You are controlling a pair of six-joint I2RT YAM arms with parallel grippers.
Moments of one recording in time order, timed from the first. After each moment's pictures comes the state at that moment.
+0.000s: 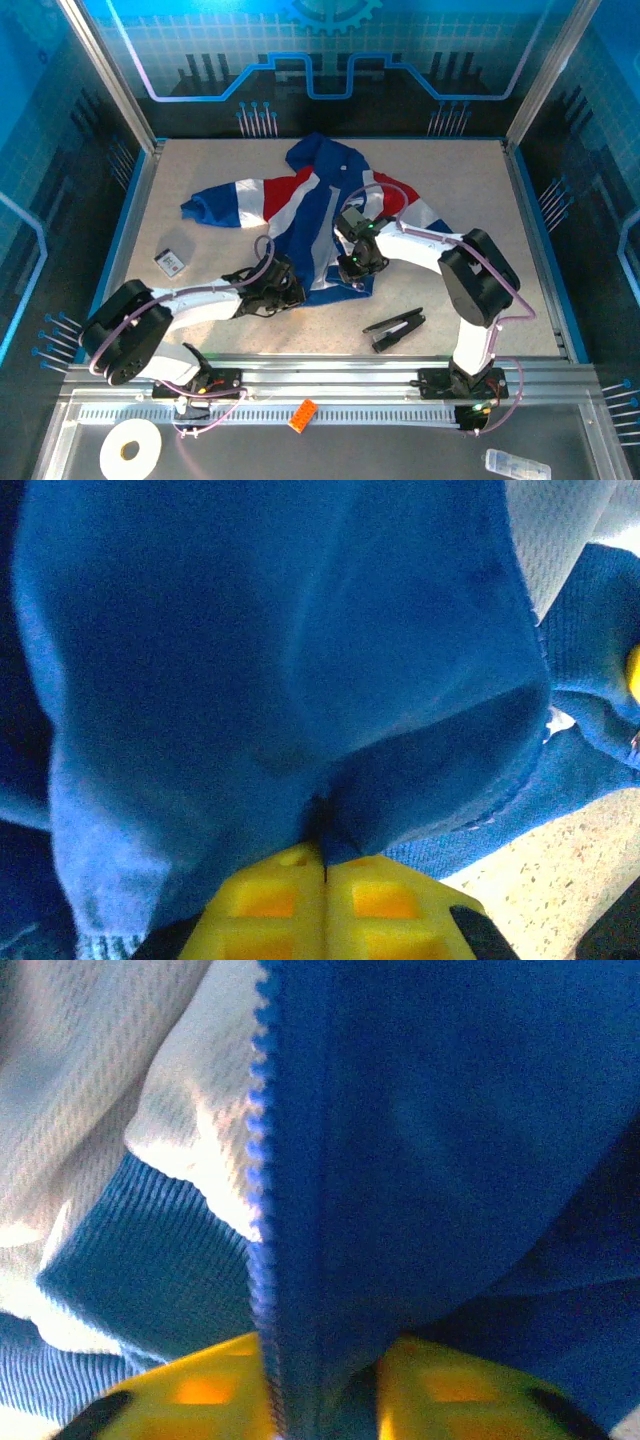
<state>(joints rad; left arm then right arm) -0.68 1.42 0.53 -0.09 0.14 -0.98 0.67 1.84 1.18 -0.70 -0.05 0.26</state>
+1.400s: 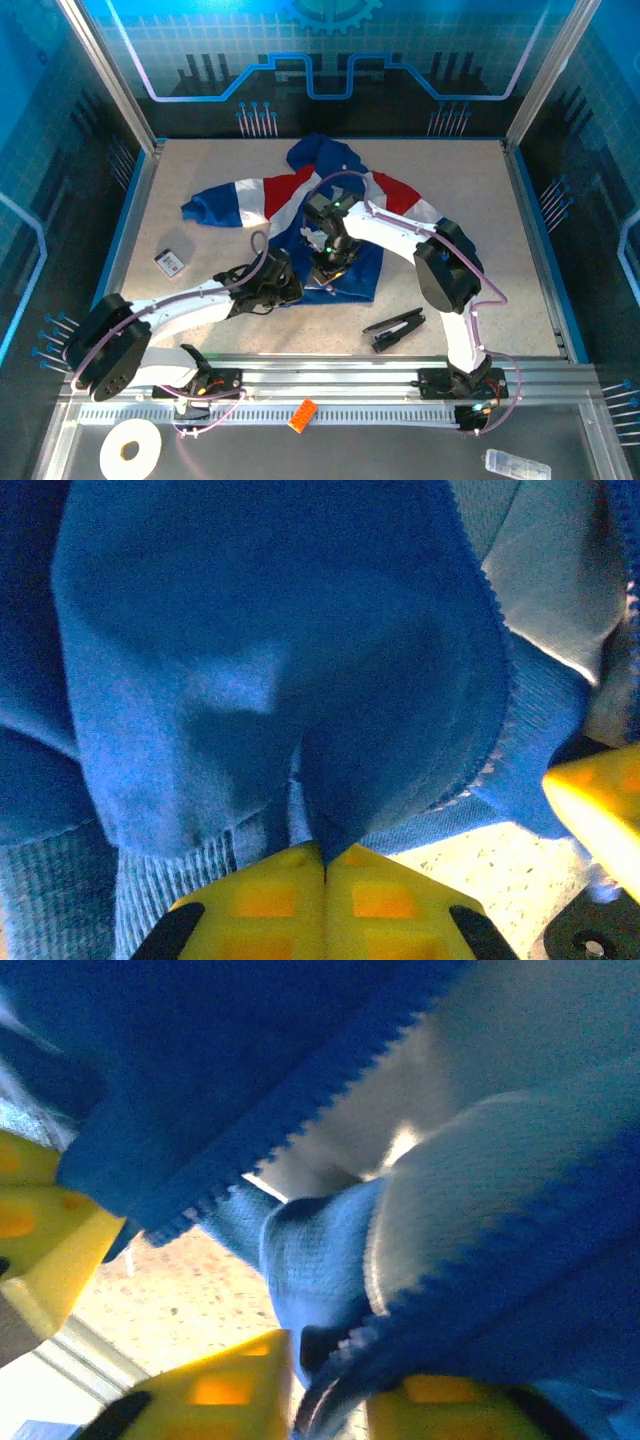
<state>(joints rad) -0.69 1.29 0.56 -0.22 0.08 -0.94 0.76 2.03 1.61 -1.11 -0.33 0.16</state>
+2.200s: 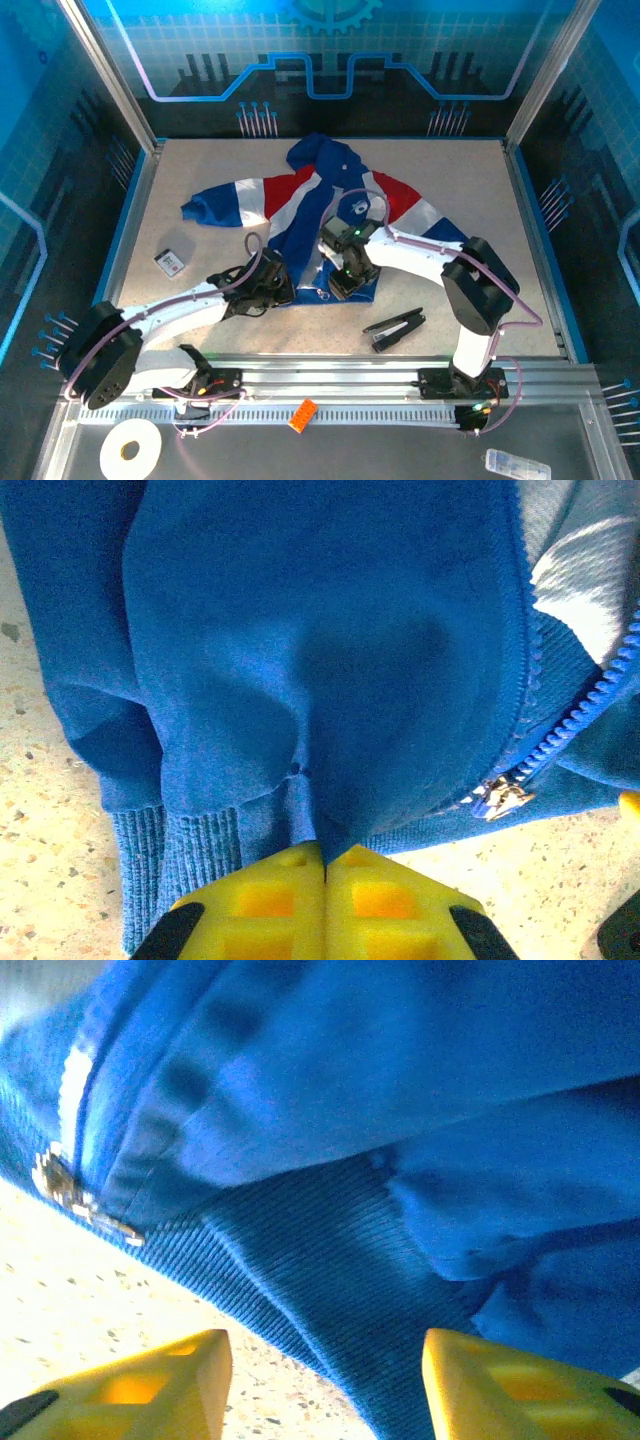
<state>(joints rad) -0.67 1.25 0.55 -0.29 0.05 -0.90 0.82 1.80 1.23 -0.90 0.02 0.11</state>
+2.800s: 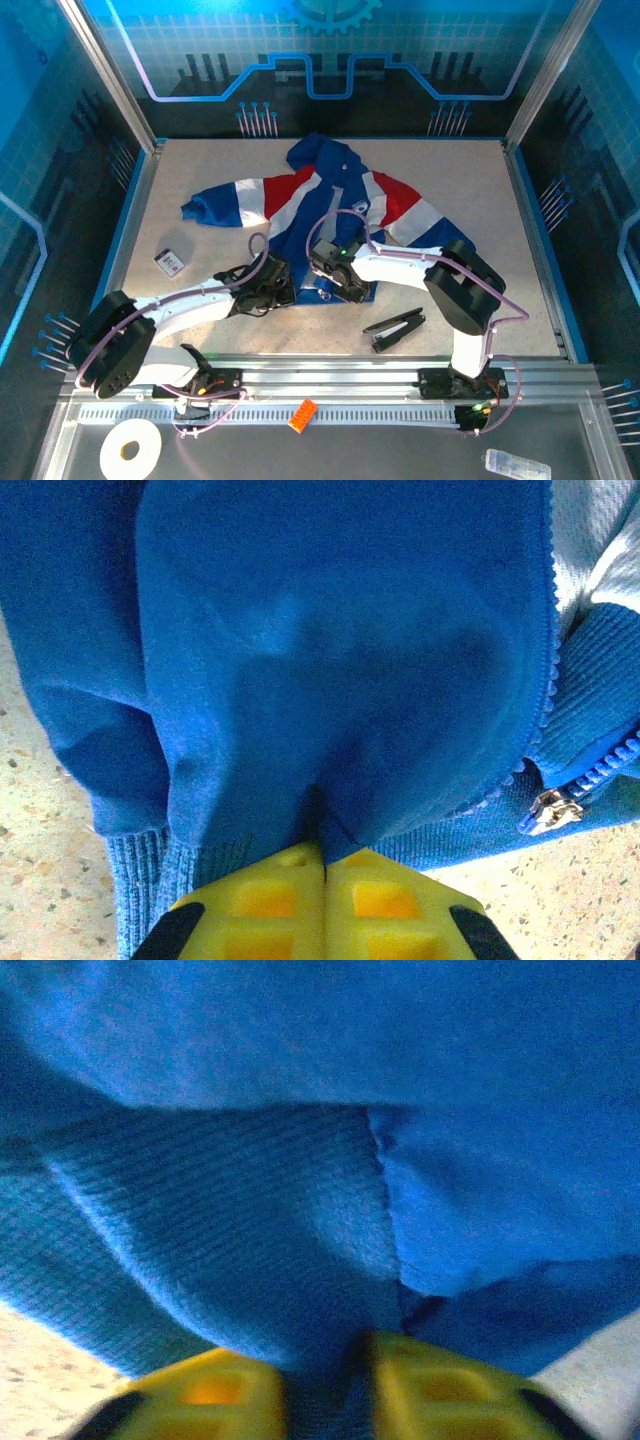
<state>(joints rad) -0.66 1.32 0.56 -0.27 0.05 -0.90 0.91 1.85 1.17 -0.88 0.36 -0.09</state>
